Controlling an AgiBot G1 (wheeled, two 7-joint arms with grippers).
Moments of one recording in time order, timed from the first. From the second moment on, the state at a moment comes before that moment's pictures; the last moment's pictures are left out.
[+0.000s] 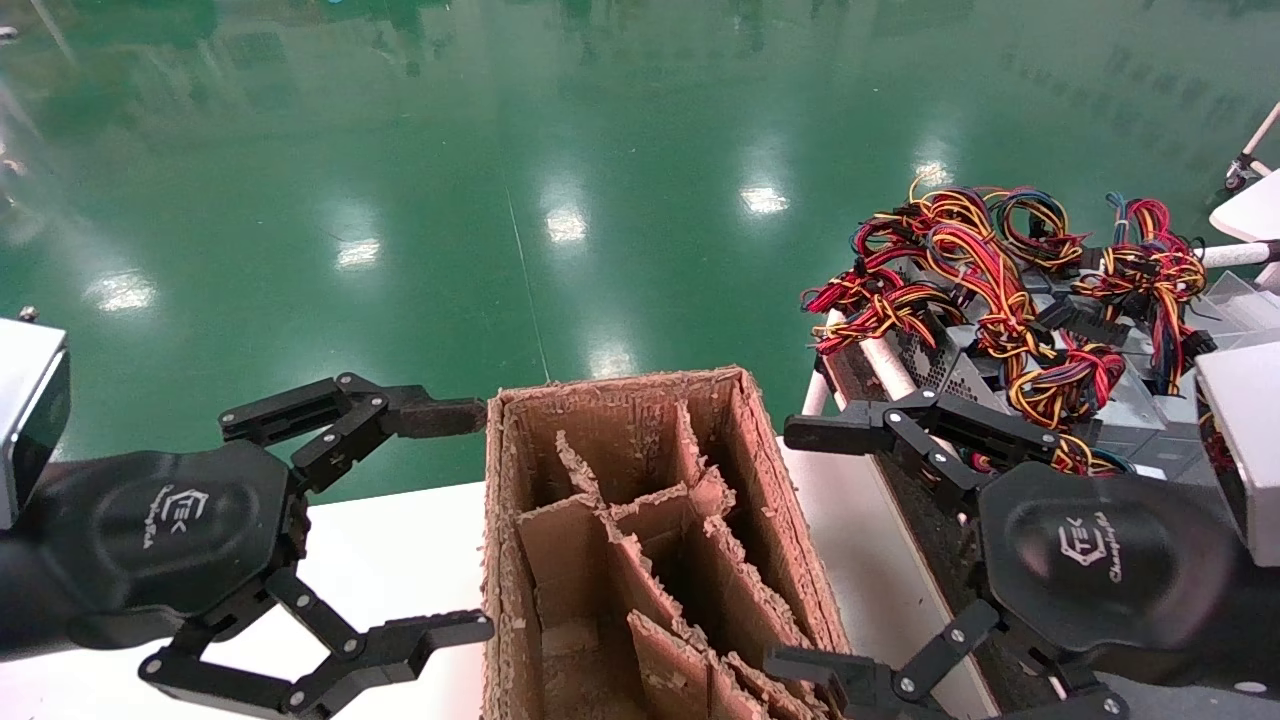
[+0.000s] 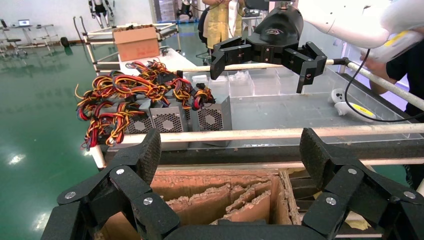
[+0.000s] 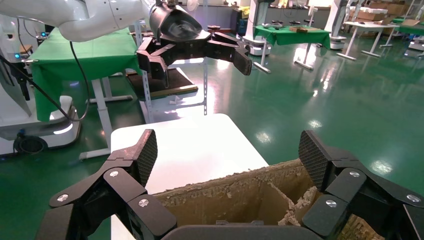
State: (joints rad) left arm -1.09 0.58 0.35 -1.26 0.68 1.46 -0.15; right arm 1.08 -0.61 -0.28 1.28 -0.73 -1.50 0.19
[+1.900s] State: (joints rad) left arm -1.09 0.58 0.35 -1.26 0.68 1.46 -0.15; right arm 1.08 -0.61 -0.28 1.28 -0.73 -1.50 0.19
